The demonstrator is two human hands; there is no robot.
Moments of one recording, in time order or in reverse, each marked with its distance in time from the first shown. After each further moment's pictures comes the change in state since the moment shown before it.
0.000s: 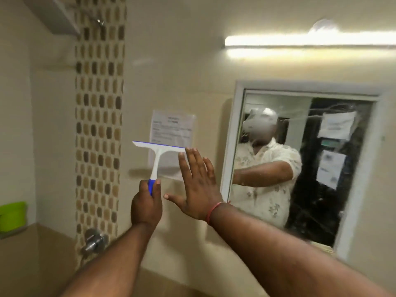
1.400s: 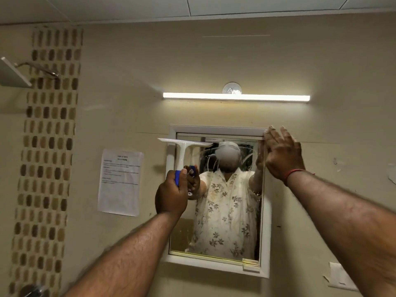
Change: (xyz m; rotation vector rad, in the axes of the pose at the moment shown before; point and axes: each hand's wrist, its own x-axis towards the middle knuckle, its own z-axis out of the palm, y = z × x) left_hand -0.030 0.257 0.099 -0.169 -0.083 0.209; right_hand -0.060 0.304 -0.311 -0.374 0.126 0.516
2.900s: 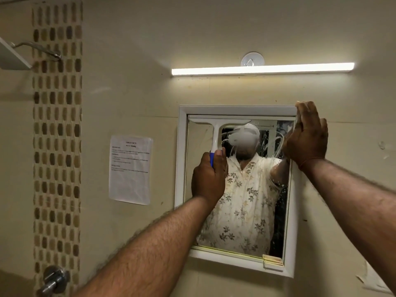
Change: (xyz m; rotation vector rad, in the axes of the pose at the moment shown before) left_hand -0.001 0.040 0.056 -0.177 -0.148 -0.059; right_hand 0.028 0.007 0.070 0.374 0.424 0.114
